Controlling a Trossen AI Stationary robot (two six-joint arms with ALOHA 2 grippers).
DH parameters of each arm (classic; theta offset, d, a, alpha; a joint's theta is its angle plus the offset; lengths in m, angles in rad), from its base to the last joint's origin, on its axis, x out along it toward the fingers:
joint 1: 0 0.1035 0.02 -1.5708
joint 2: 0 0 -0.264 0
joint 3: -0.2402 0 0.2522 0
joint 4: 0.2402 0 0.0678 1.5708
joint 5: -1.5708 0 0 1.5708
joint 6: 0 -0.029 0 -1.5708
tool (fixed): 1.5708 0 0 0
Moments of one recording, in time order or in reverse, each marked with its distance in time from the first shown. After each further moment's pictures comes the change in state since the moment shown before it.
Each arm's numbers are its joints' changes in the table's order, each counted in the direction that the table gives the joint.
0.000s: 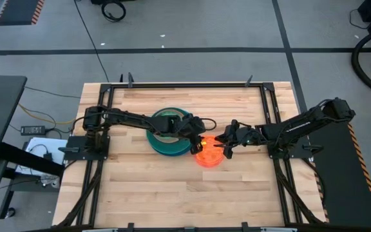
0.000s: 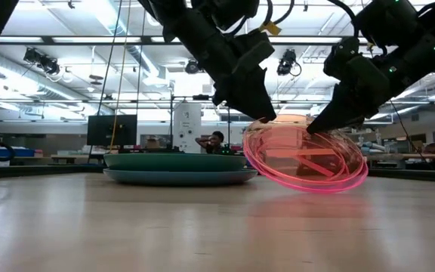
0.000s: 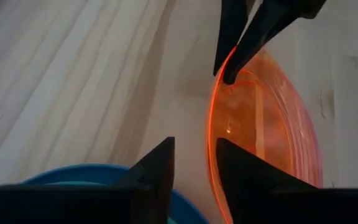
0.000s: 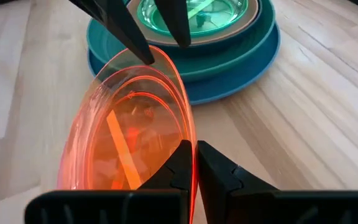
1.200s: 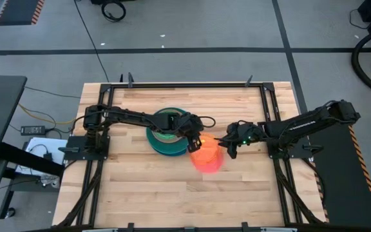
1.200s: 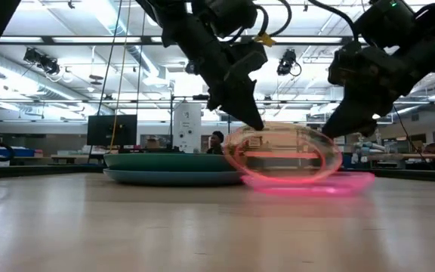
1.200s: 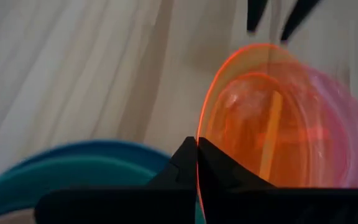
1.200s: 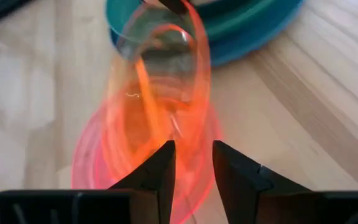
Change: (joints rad) left arm 0.027 0.001 0.000 0.075 -0.045 -0.006; right arm -0.058 -0.096 0.000 0.157 0.227 -0.160
